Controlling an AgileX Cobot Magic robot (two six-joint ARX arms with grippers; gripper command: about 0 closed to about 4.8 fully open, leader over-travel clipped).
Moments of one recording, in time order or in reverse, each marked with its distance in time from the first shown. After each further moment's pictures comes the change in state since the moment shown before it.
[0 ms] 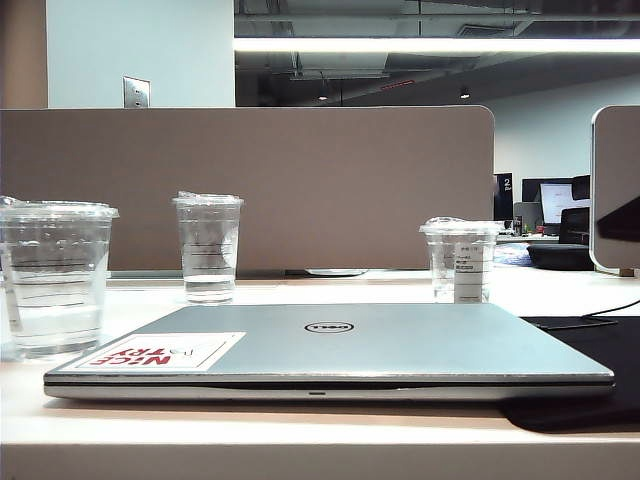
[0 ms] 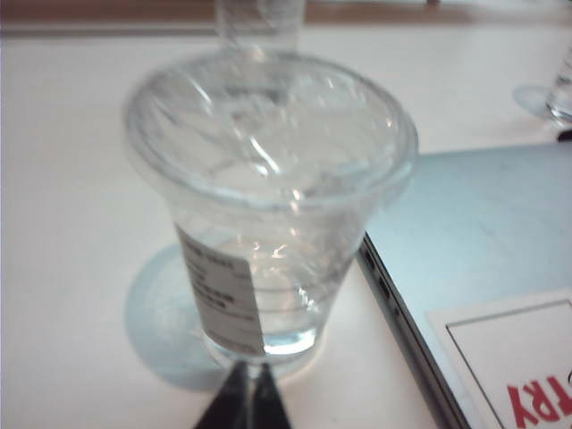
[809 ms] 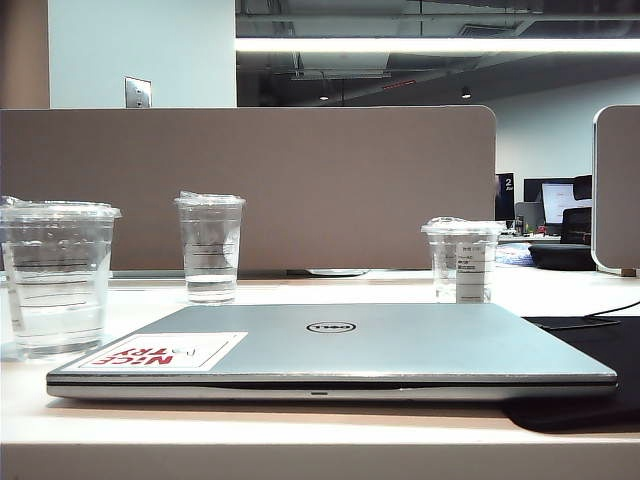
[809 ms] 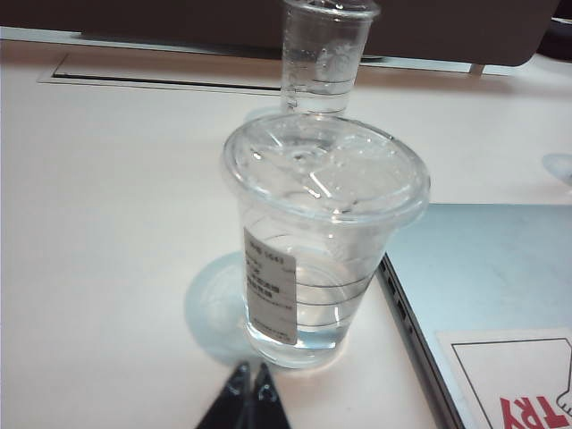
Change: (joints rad) left arm 0.000 -0.605 0.002 -0.519 -0.120 -0.085; right arm -0.518 -0.194 0.000 -0.006 0.004 0.000
